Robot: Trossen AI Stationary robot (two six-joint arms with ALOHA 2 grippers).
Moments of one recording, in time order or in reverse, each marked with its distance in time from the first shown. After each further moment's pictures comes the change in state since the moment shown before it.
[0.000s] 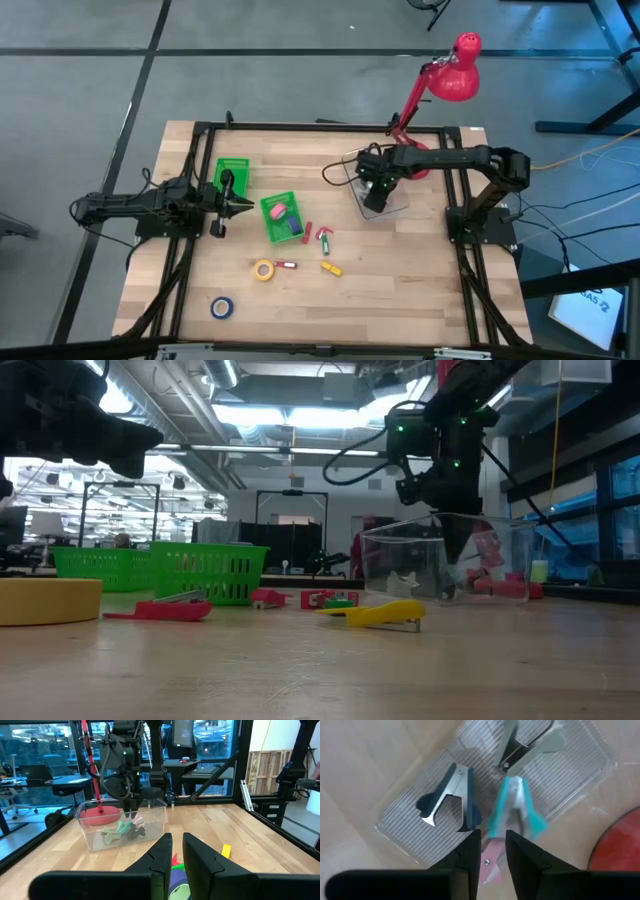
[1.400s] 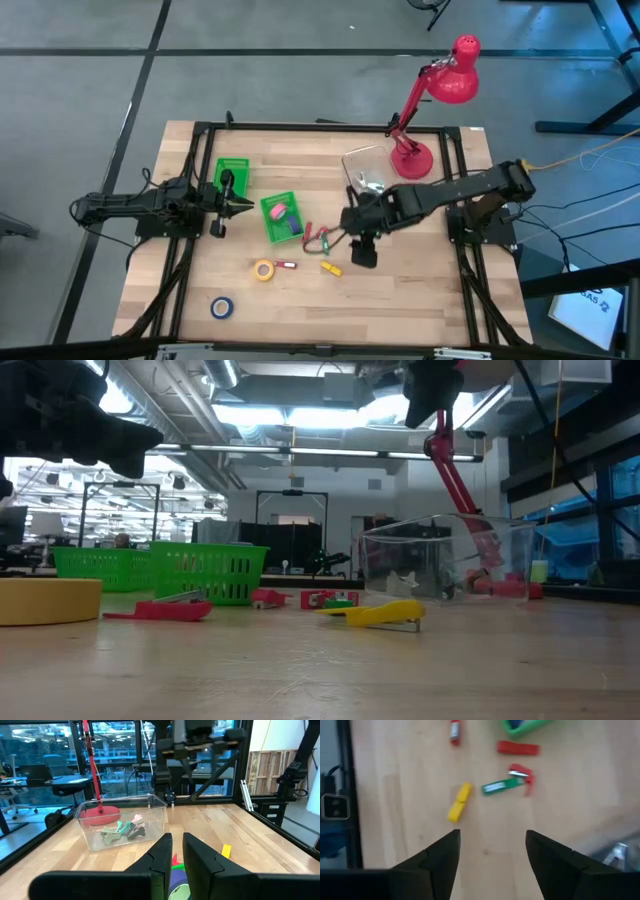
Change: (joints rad) left arm 0.000 0.000 0.000 0.000 0.000 0.000; right arm 0.549 0.026 0.454 -0.111 -0.004 0.239
